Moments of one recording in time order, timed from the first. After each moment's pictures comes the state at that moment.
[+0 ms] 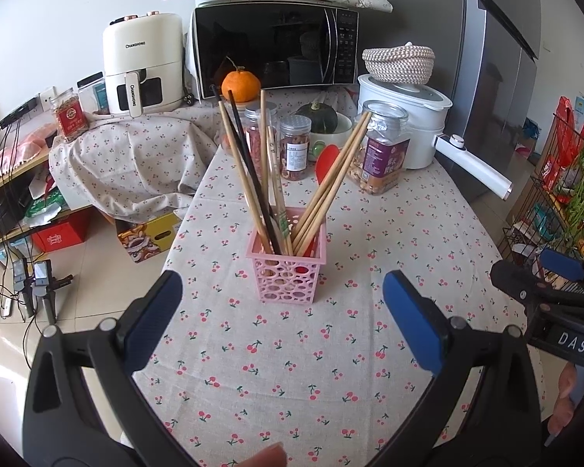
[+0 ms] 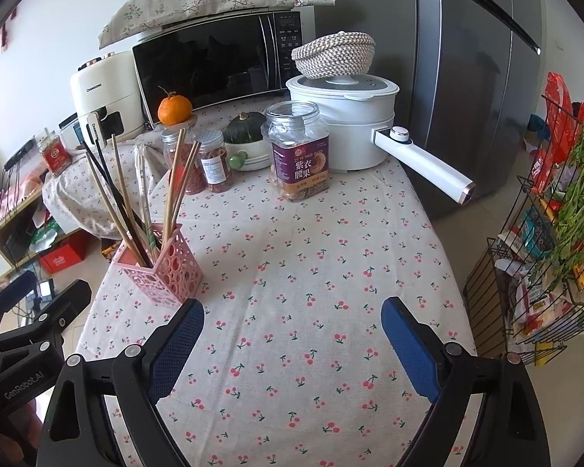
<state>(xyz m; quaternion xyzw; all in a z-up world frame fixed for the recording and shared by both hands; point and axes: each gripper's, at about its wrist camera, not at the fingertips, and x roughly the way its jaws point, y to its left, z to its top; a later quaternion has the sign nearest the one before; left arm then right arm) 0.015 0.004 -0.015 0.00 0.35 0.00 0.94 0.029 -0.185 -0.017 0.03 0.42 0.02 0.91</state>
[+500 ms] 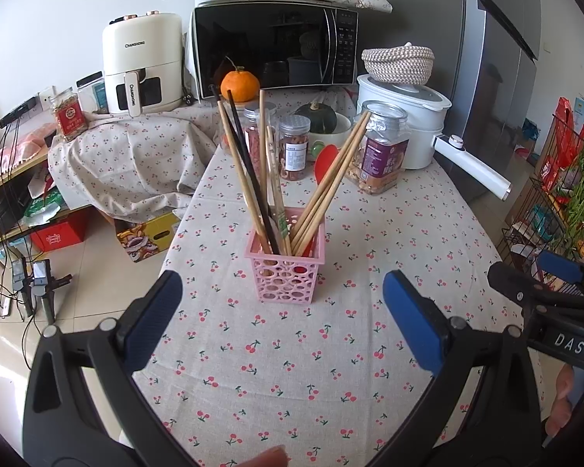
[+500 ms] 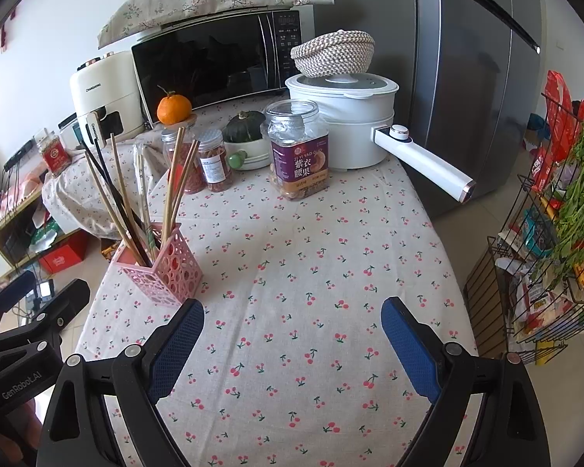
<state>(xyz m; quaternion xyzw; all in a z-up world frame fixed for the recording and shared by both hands) 0.014 0.003 -0.014 0.00 0.35 0.00 0.94 0.029 -0.185 -0.018 0.03 0.42 0.02 0.91</state>
